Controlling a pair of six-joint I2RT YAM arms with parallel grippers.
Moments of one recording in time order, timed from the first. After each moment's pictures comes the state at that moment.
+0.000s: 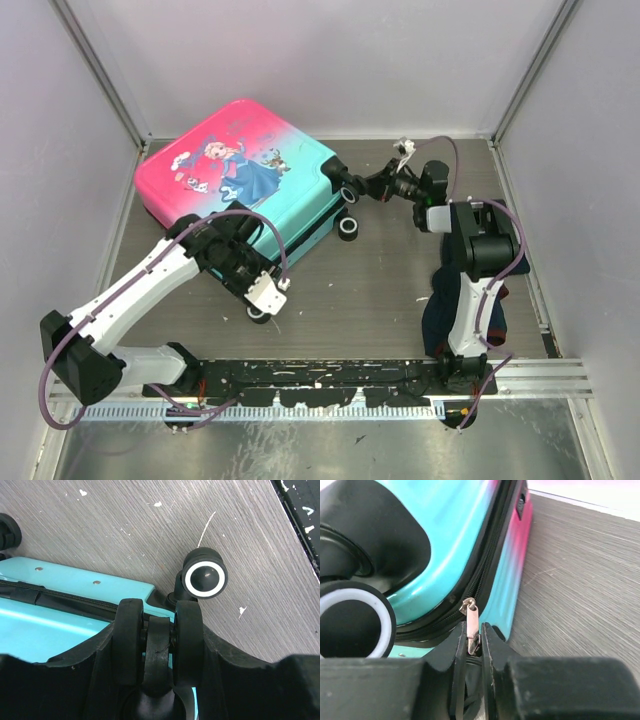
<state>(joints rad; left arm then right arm) -0.66 1.25 1.19 -1.25 0.37 1.55 0.09 2.04 1.05 0.98 -0.94 0.36</state>
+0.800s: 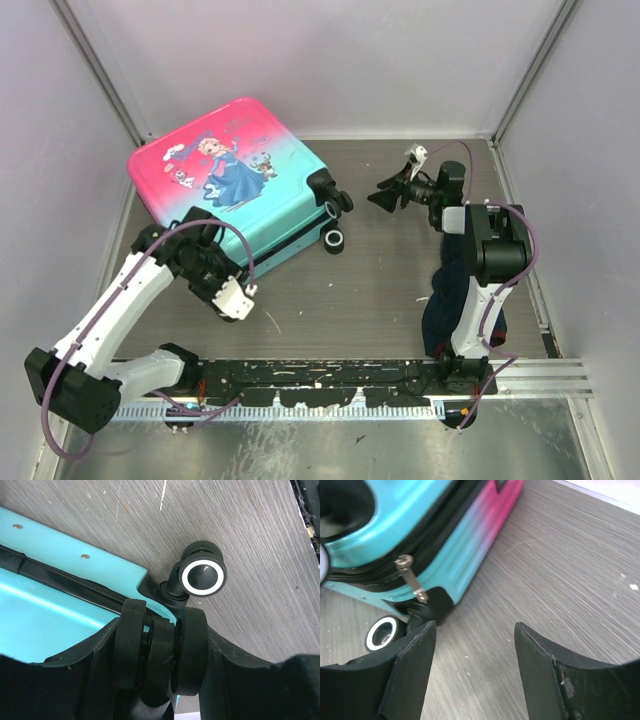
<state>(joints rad) -0.43 1.12 1.07 -1.32 0.33 1.77 -0.02 2.02 1.07 0.76 -1.09 0.10</state>
